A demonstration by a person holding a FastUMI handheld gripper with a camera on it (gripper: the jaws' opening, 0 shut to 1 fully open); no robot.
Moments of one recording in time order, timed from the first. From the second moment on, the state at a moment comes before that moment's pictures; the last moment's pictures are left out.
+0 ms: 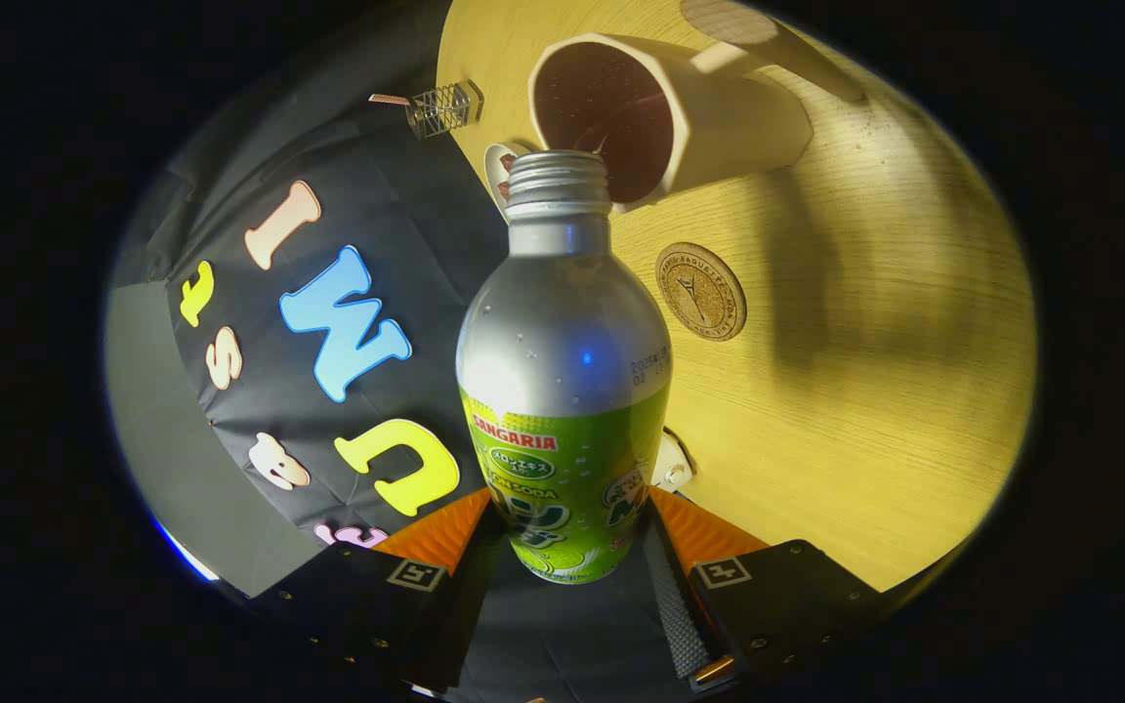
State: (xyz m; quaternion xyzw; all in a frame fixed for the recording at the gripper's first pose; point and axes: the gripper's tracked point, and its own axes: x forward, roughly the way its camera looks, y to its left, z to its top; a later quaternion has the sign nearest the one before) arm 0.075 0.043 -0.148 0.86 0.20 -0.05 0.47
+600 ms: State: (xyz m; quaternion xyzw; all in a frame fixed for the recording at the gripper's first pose) arm 0.075 0.038 -0.147 0.87 0.19 -0.05 0.45
